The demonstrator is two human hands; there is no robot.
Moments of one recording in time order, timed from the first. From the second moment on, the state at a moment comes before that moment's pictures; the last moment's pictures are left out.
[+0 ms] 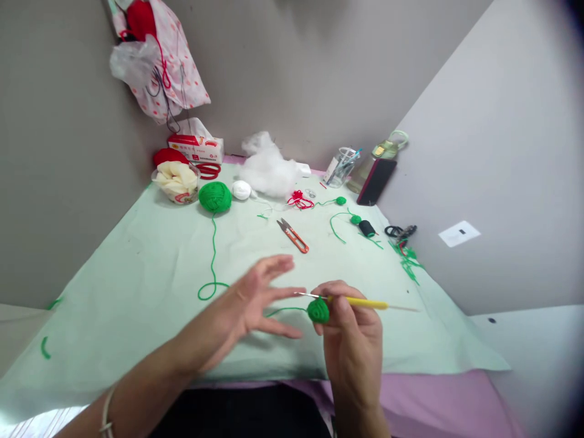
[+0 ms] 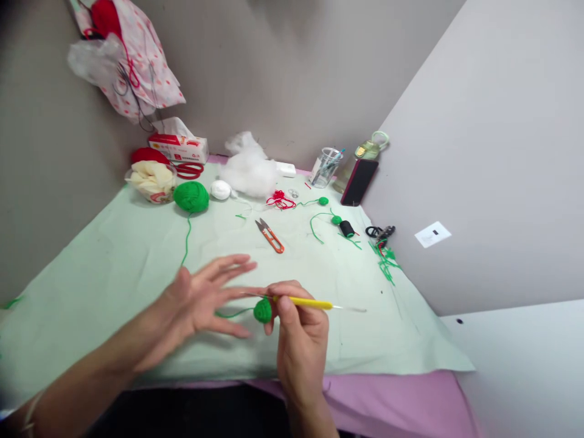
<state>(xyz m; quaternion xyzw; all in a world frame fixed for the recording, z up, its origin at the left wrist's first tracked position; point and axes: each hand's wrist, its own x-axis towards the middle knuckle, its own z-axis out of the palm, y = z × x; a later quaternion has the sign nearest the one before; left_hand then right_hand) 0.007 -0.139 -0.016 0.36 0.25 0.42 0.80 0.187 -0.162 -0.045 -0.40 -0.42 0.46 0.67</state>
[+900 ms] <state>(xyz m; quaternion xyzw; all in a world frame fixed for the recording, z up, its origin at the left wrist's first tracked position) 0.047 -0.149 -0.033 0.29 0.32 0.47 0.77 0.190 -0.164 -0.053 -0.40 -0.59 0.30 0.63</state>
